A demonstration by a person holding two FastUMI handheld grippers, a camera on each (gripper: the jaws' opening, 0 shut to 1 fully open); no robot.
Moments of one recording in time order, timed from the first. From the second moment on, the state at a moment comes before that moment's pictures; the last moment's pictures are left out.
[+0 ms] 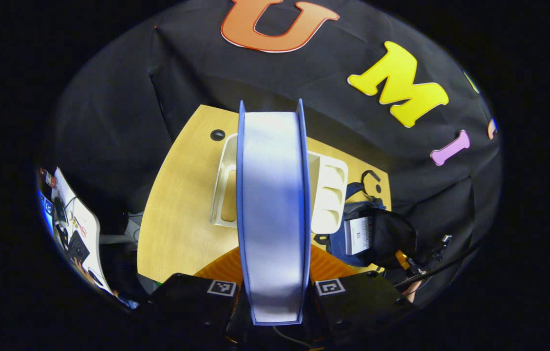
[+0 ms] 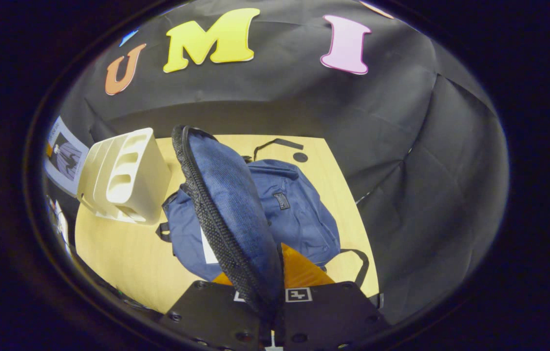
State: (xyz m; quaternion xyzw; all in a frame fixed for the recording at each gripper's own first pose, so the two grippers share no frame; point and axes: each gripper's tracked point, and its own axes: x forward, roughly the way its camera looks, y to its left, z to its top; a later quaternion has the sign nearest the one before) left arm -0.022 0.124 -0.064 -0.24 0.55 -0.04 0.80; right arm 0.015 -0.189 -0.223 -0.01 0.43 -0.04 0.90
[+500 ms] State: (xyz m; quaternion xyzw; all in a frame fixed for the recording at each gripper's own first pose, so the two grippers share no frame) left arm -0.034 0.017 -0.043 -0.40 0.46 -0.19 0.77; right arm 0.009 -0.181 -0.223 -0.03 0.43 -0.05 0.90
